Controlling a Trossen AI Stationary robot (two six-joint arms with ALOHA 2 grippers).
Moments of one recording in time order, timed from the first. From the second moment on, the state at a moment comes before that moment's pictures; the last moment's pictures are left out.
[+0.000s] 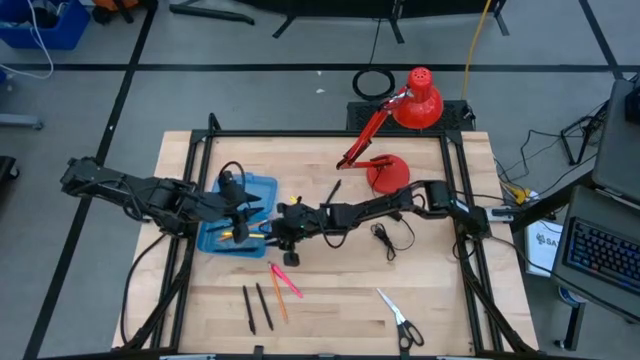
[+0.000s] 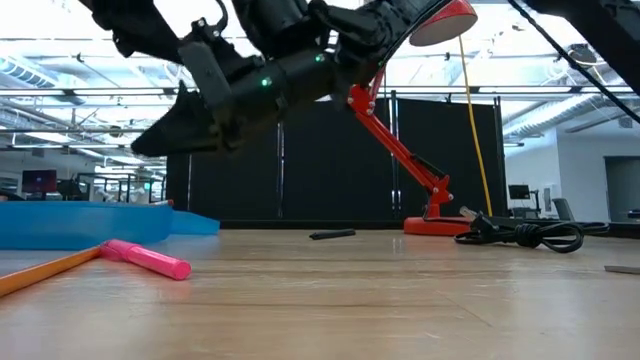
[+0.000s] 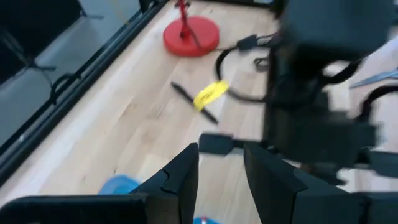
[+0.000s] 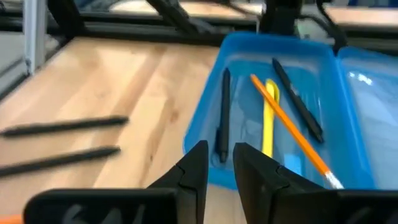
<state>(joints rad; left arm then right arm) -0.27 0.90 0.84 -0.63 -0.50 -0.37 0.06 2.26 1.60 0.22 -0.14 -0.02</state>
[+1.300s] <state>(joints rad) 0.01 1.42 0.84 -0.65 -0.20 -0.35 0.08 1.94 1.08 0.53 0.10 0.07</state>
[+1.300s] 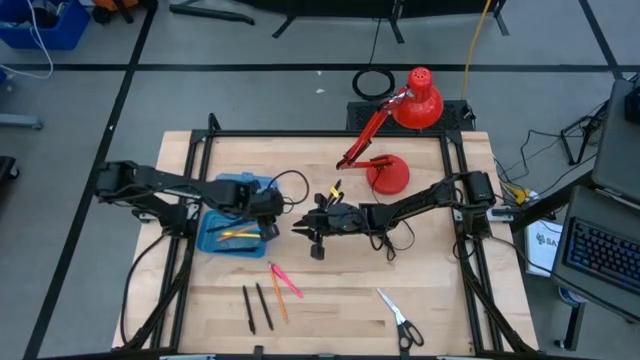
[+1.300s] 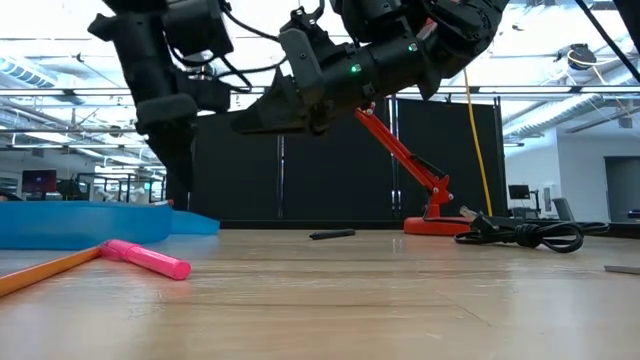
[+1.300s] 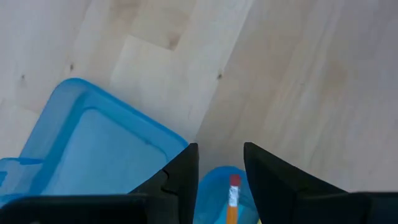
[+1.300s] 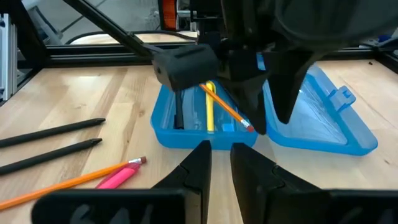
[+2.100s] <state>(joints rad) 0.02 1.44 0.84 -0.70 -0.20 -0.38 0.08 1.94 1.08 0.53 0.10 0.07</state>
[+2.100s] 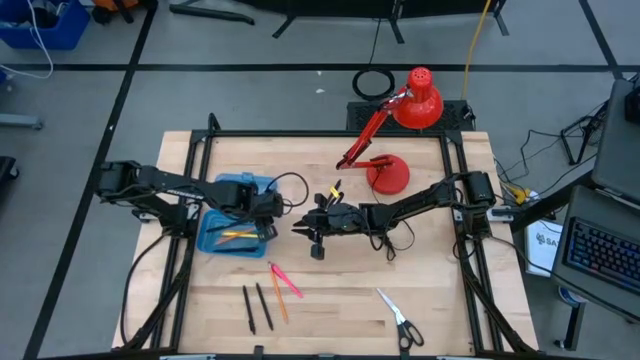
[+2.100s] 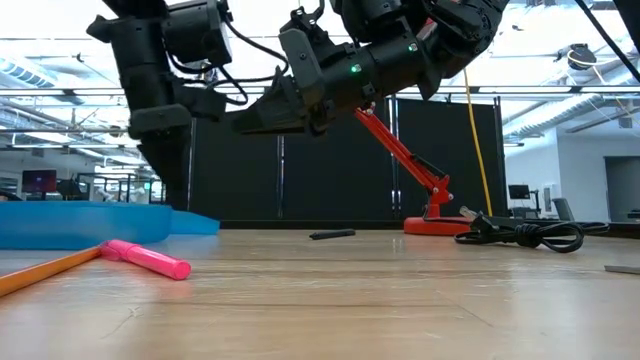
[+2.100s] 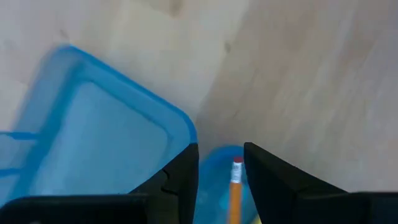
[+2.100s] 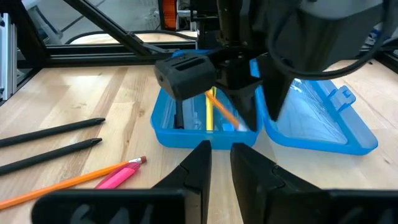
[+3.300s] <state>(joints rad) 0.00 1.49 0.83 -0.16 -0.36 -0.42 0.36 1.72 0.88 0.56 0.60 0.02</state>
